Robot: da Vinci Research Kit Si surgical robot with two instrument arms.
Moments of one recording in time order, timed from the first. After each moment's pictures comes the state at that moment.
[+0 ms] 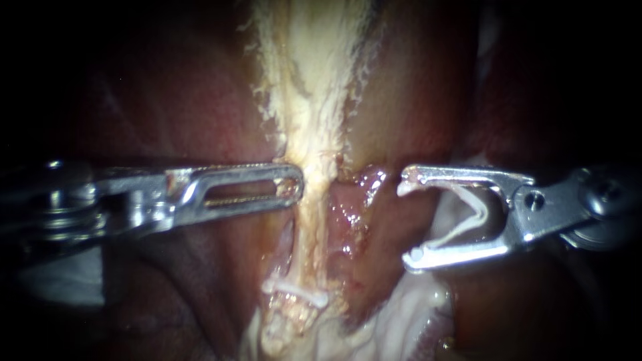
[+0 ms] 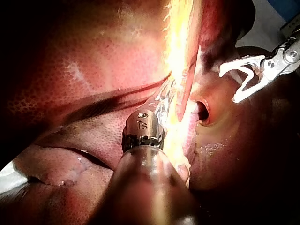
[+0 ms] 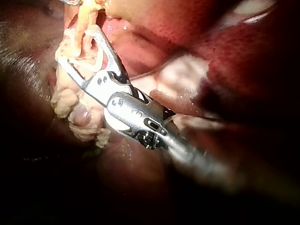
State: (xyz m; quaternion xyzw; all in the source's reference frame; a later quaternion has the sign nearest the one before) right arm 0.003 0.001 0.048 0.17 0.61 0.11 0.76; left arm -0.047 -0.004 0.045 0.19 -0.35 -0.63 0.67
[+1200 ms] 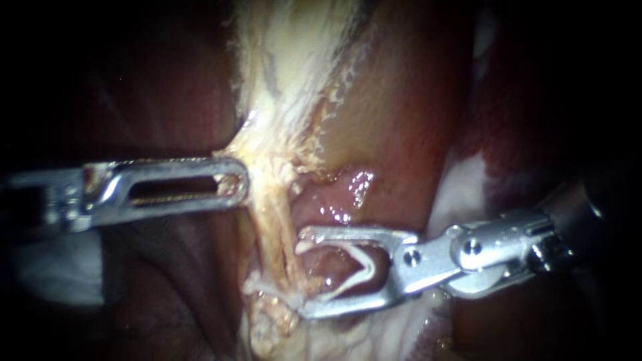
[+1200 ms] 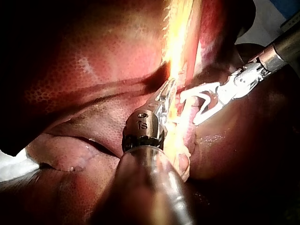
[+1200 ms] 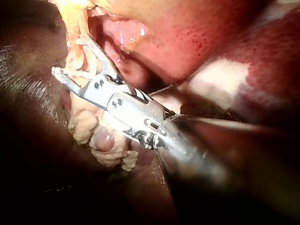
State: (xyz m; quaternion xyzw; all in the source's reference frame) right arm 0.015 -0.006 0.058 0.23 0.60 0.11 0.76; left arm -0.042 -0.003 0.037 0.19 -0.36 -0.63 0.66
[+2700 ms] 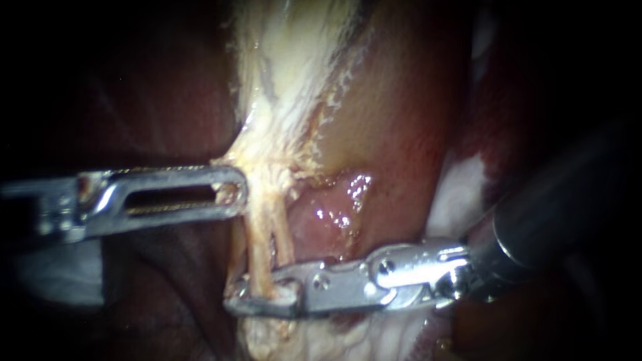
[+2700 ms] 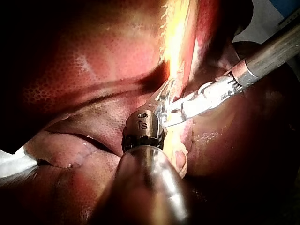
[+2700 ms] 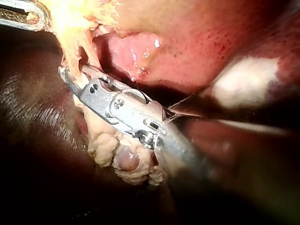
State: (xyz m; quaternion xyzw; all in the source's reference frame) right arm 0.020 -0.008 0.061 0.25 0.54 0.12 0.79; left arm -0.042 -0.004 0.036 0.19 -0.36 -0.64 0.66
